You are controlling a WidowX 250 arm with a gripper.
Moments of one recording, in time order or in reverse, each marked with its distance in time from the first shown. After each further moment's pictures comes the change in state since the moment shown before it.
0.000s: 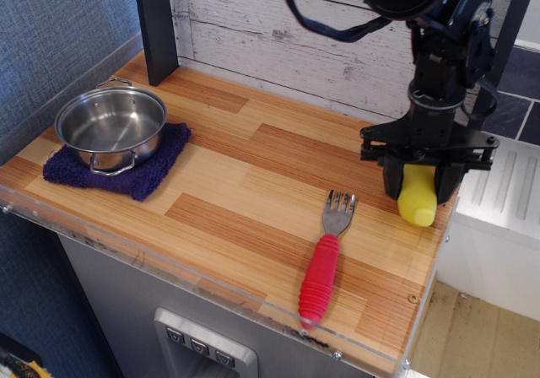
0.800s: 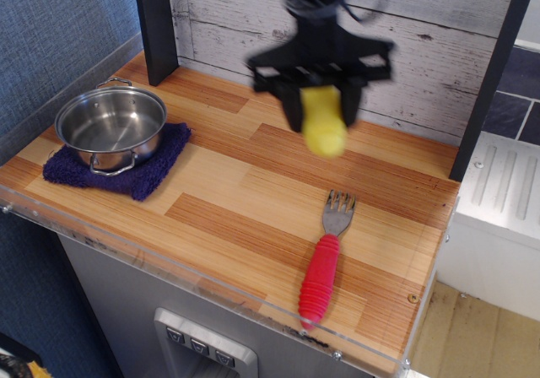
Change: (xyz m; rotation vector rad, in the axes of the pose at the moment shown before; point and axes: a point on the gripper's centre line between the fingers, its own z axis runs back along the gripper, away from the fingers) arm -0.012 0.069 0.080 -0.017 -0.082 0.150
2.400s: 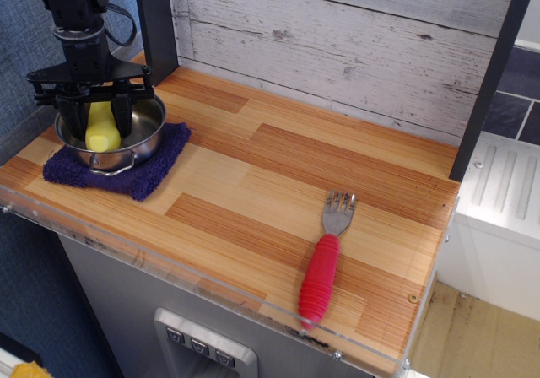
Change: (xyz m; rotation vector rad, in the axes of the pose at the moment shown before) arm 0.050 0.223 -0.034 0.209 0.076 0.199
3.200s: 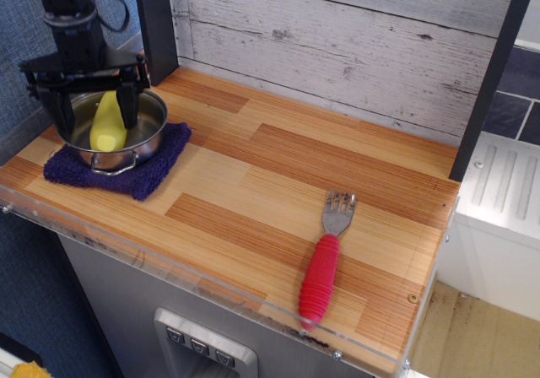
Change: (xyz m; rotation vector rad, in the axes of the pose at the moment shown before) arm -0.004 0.003 0.010 -0.016 0.016 -0.022
